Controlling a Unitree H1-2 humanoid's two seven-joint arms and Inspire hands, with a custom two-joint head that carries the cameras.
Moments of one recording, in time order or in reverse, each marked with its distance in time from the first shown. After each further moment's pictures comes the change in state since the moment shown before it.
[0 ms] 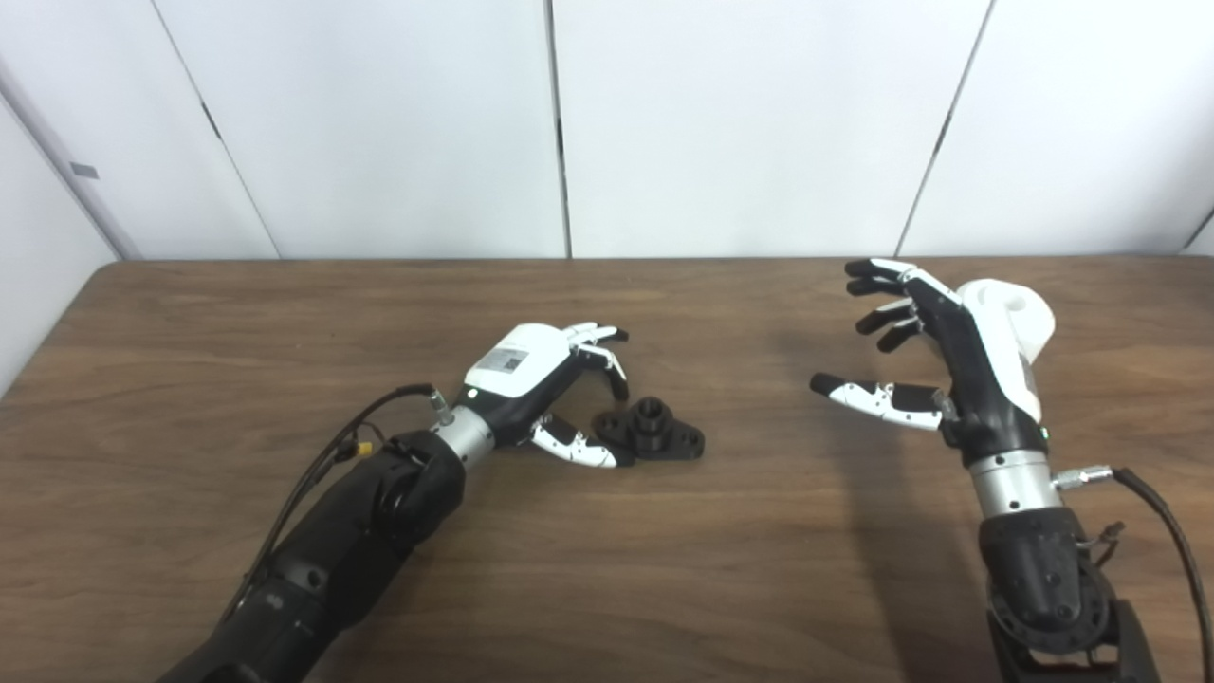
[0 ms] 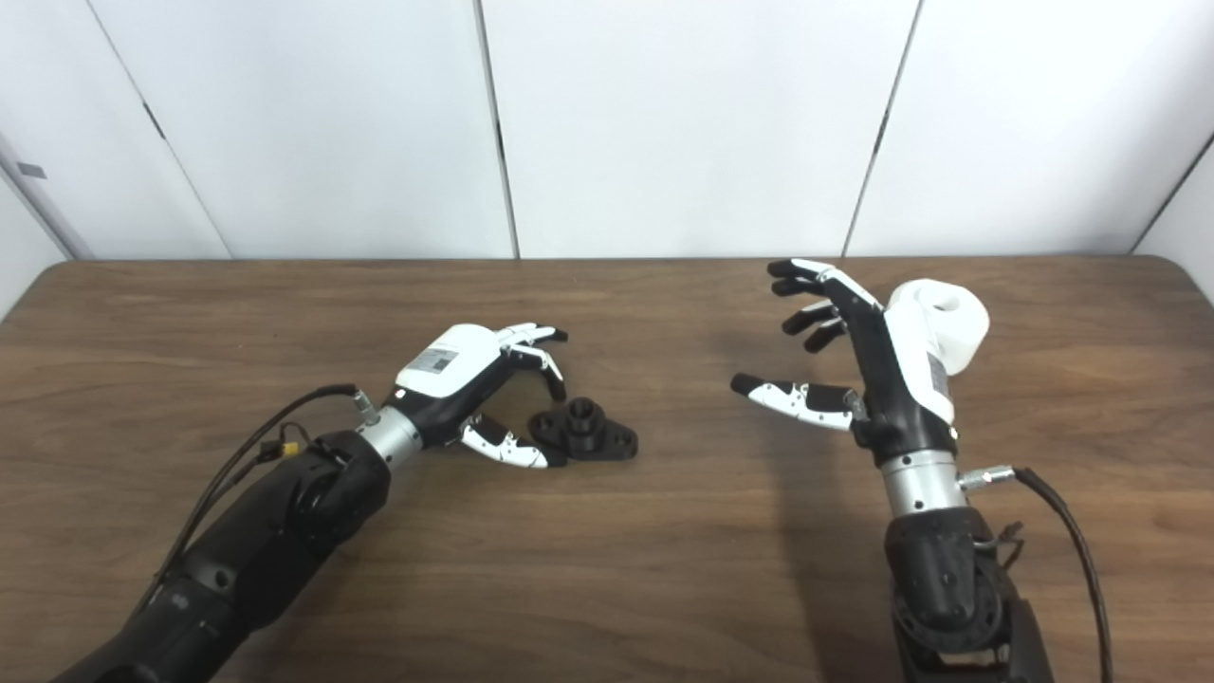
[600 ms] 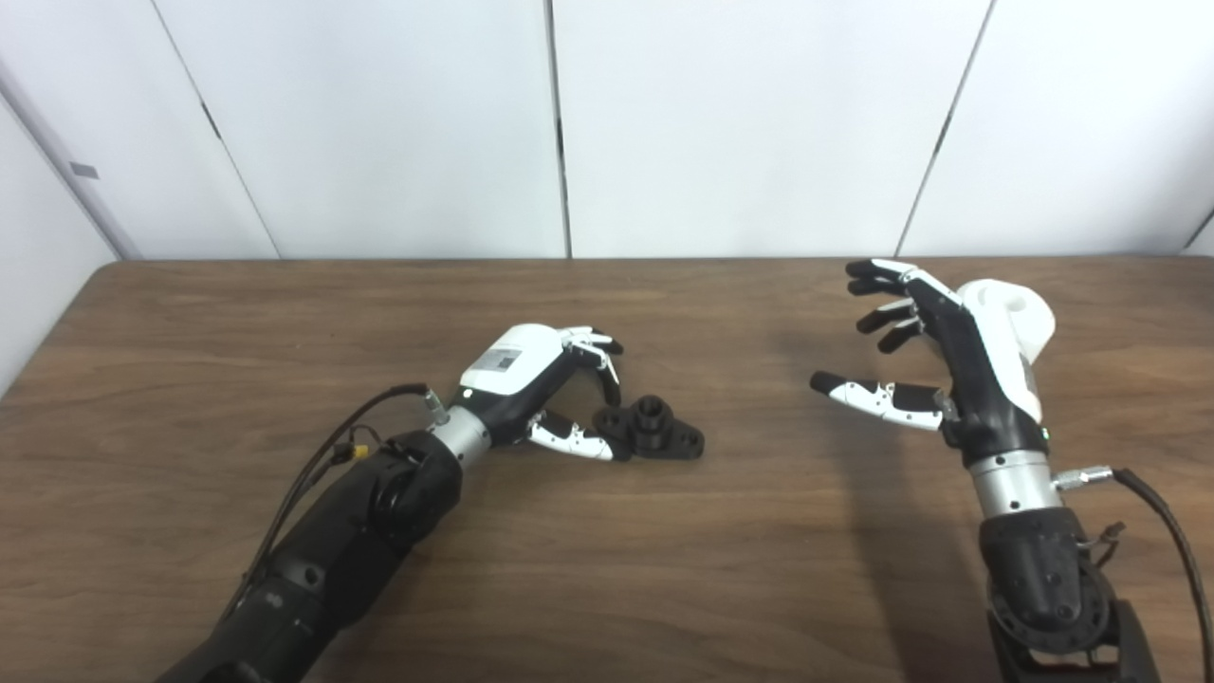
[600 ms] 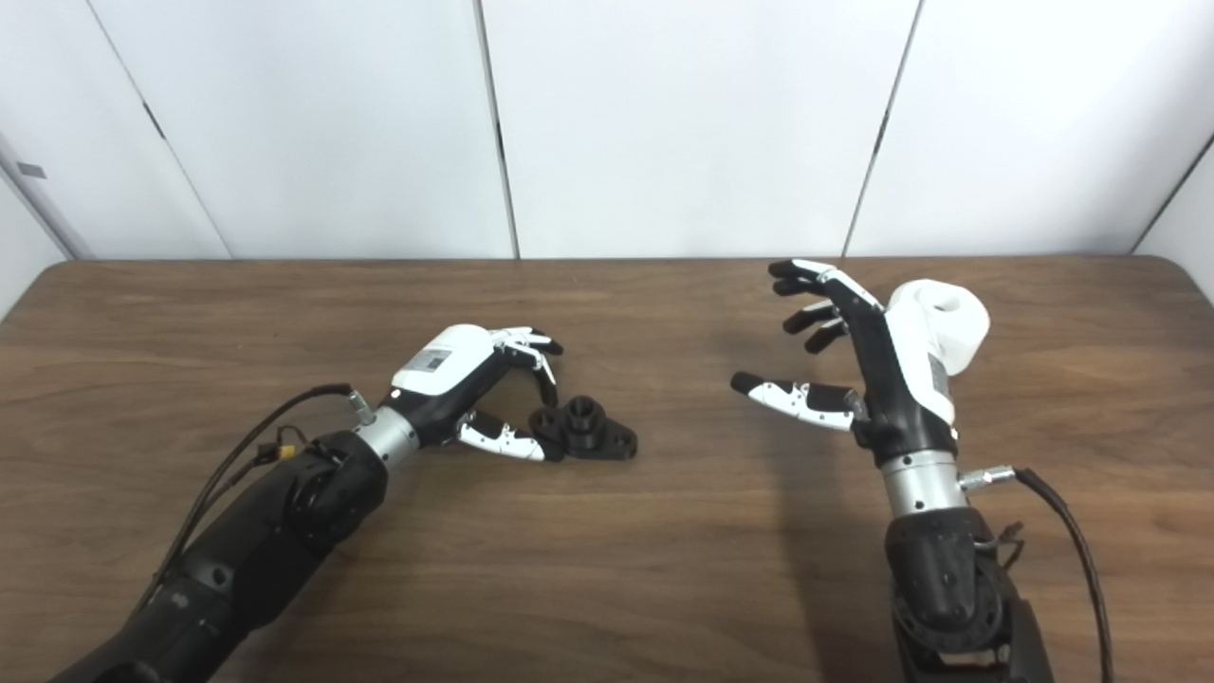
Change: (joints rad) left arm 0.000 0.000 -0.001 0.016 -0.038 0.000 -0.002; right arm 0.000 0.000 -0.001 0.000 0.002 0.002 0.000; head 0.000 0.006
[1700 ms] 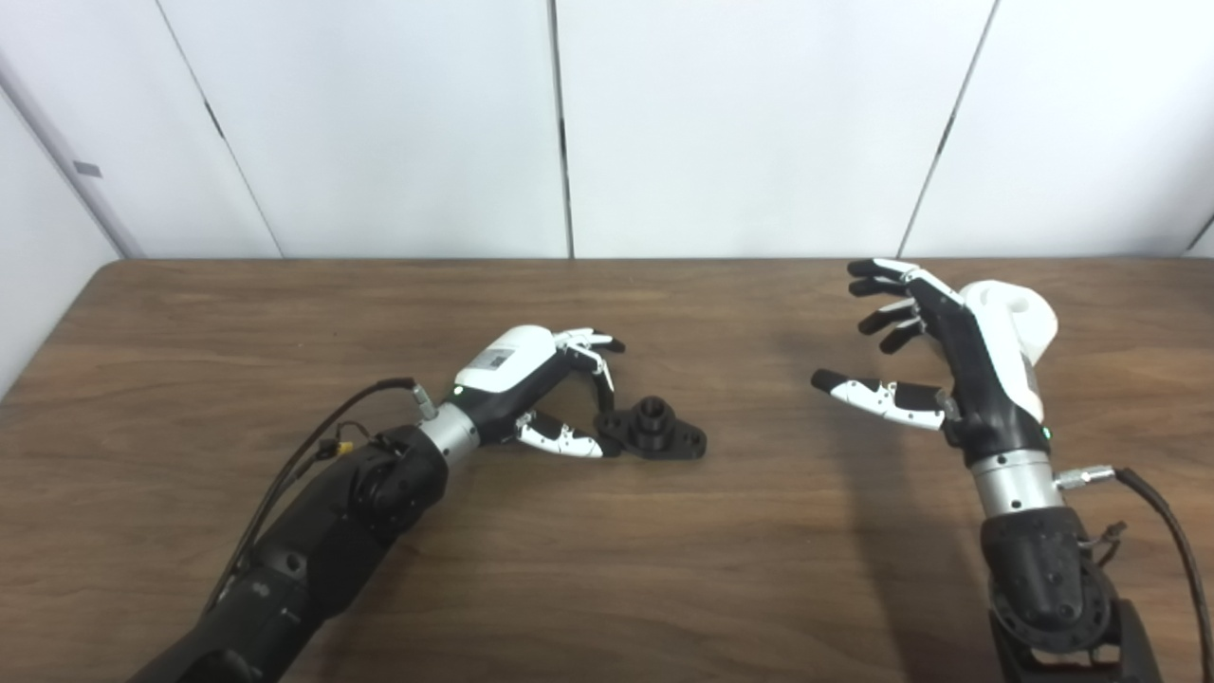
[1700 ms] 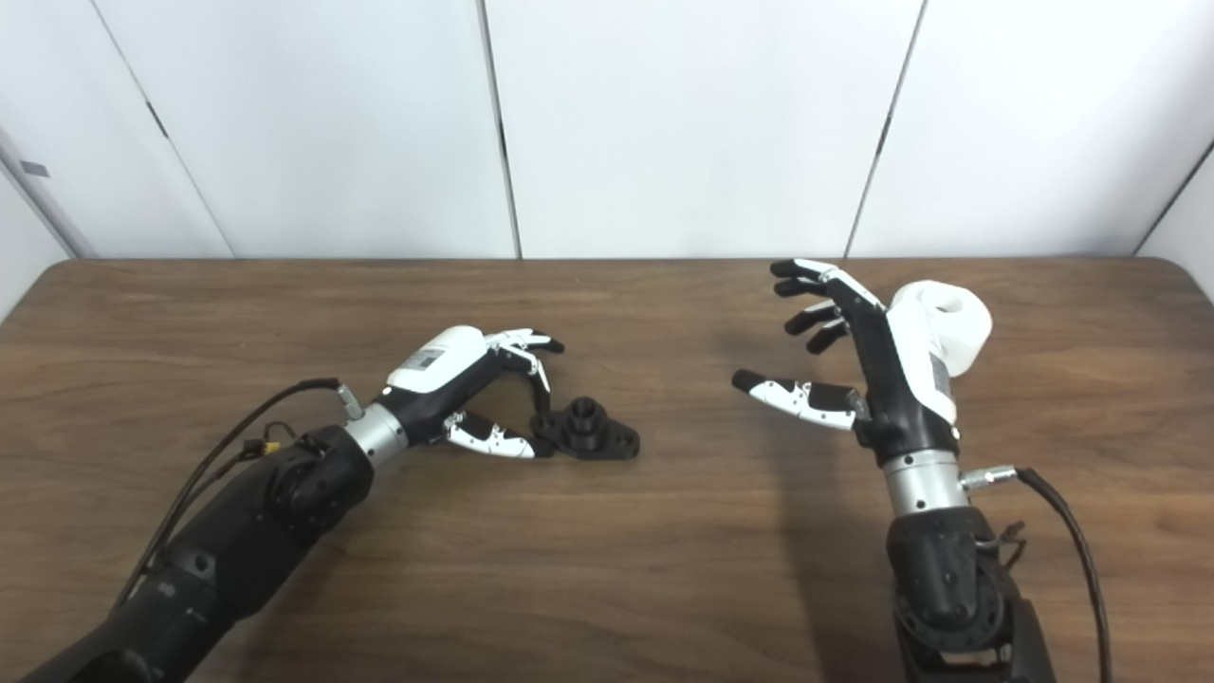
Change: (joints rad) left arm -0.020 0.027 -0.006 0.043 -0.117 -0.103 -0.064; right arm -0.001 -0.004 -0.001 0.000 0.000 0.002 0.000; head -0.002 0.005
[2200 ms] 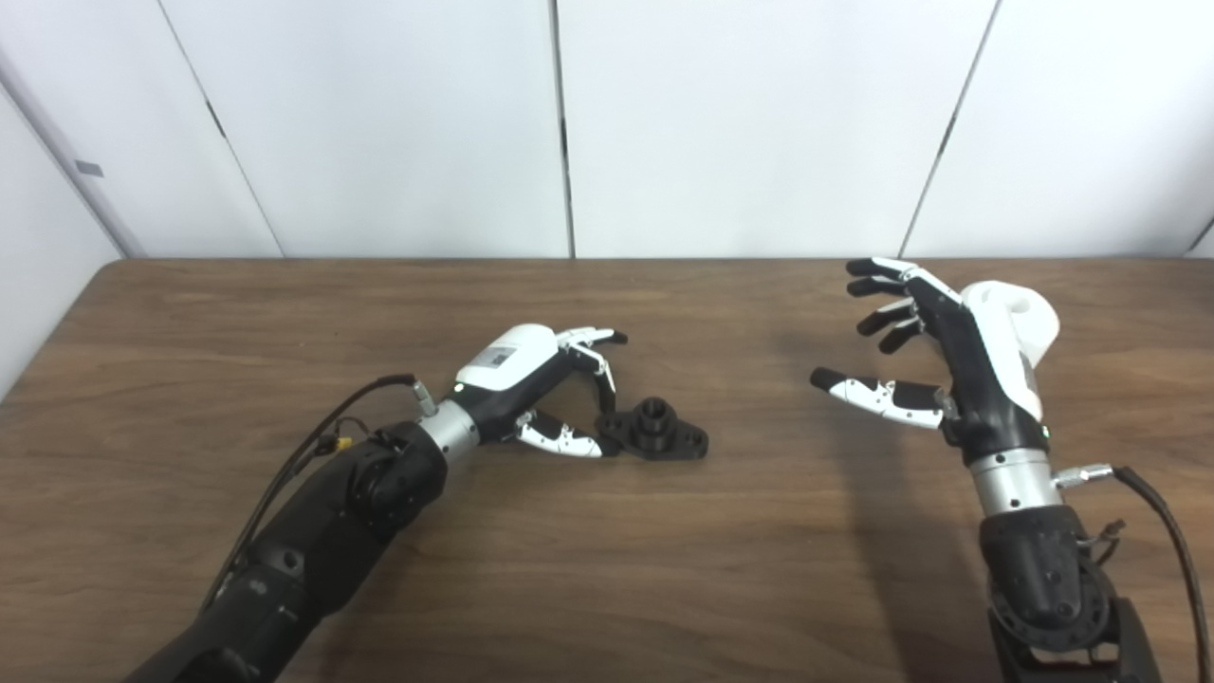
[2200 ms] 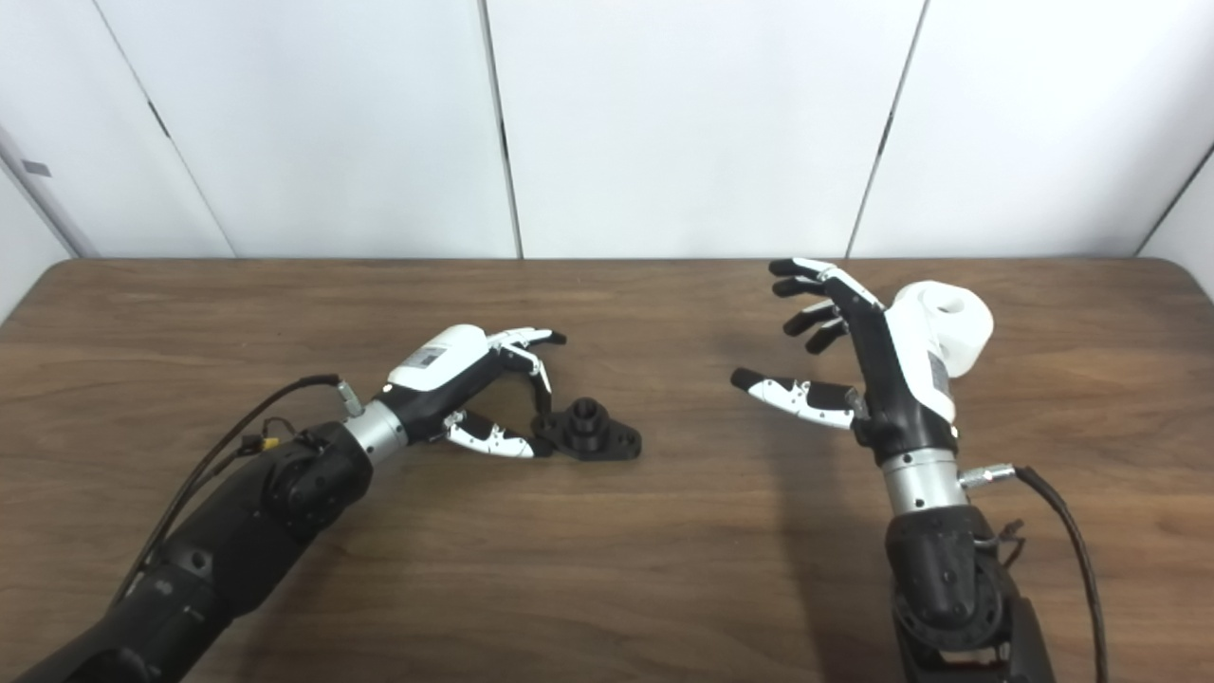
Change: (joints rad) left arm -0.001 0.003 -0.004 -0.018 0.006 0.001 -0.021; right arm -0.002 0.000 0.001 0.000 -0.004 0.000 0.000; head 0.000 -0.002
